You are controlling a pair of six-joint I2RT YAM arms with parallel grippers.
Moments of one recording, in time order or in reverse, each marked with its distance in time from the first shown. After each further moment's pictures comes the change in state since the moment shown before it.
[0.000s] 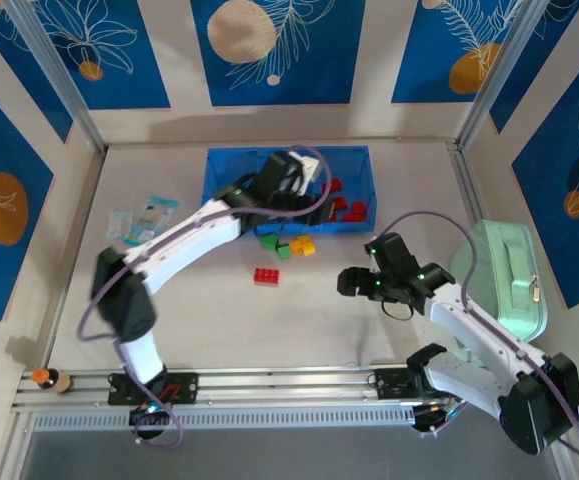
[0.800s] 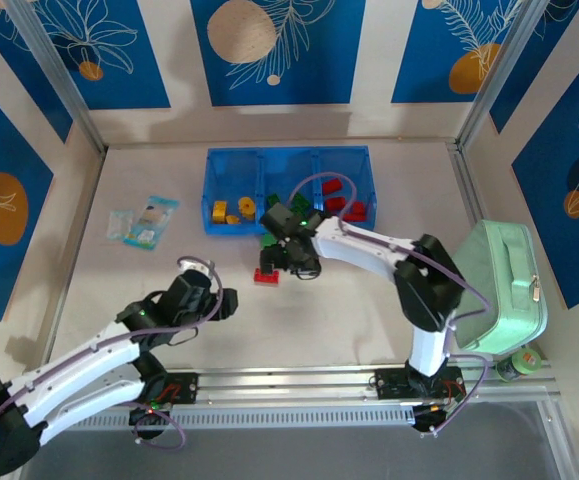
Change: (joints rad) left arm 0.013 -0.945 -1.084 -0.015 -0.208 -0.386; right arm 0.341 0.873 0.766 -0.162 0.116 0.242
